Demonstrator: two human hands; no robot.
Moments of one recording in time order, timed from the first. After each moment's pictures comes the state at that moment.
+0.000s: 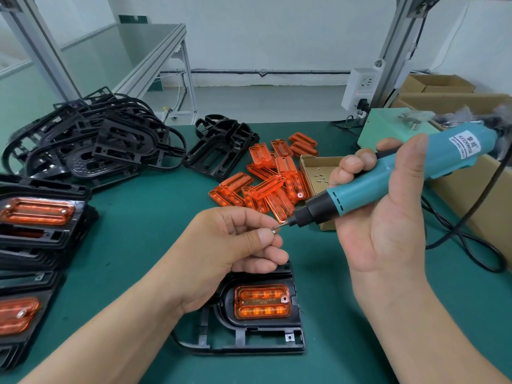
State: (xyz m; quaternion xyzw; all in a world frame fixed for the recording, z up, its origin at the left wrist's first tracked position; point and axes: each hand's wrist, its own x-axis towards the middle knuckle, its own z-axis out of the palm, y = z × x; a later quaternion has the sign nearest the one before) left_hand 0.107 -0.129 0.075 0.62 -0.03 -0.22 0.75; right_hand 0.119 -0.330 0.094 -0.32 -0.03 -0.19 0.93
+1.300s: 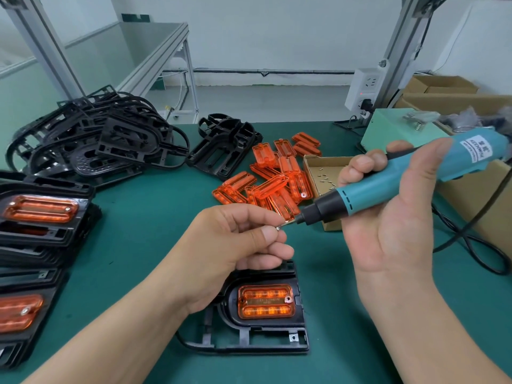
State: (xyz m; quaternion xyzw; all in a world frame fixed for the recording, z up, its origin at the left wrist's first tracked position) left_hand 0.105 -0.129 0.075 0.60 -0.04 -0.20 0.77; right_hand 0.120 -0.332 0.090 -0.30 -0.03 -0.20 0.93
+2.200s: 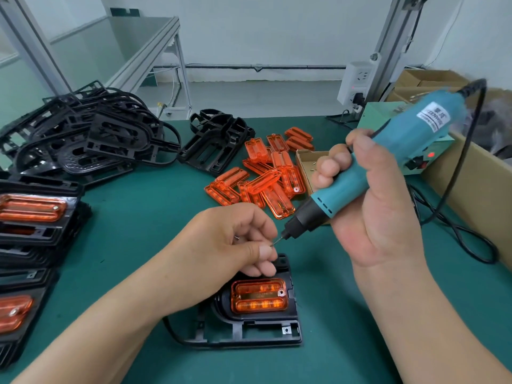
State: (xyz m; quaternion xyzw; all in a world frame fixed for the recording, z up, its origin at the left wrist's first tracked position) left_hand 0.105 -0.120 0.077 0.77 -0.17 -0.19 0.58; right_hand 0.122 -0.338 0.094 -0.38 -0.10 -0.08 0.92
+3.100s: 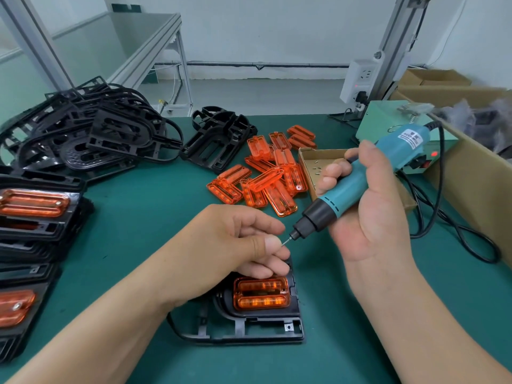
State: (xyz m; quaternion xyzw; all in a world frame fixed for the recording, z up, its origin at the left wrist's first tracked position) left_hand 0.105 -0.118 0.074 0.70 -0.14 -0.26 0.65; right_hand 0.132 -0.333 0.079 -0.32 0.06 -0.11 0.94
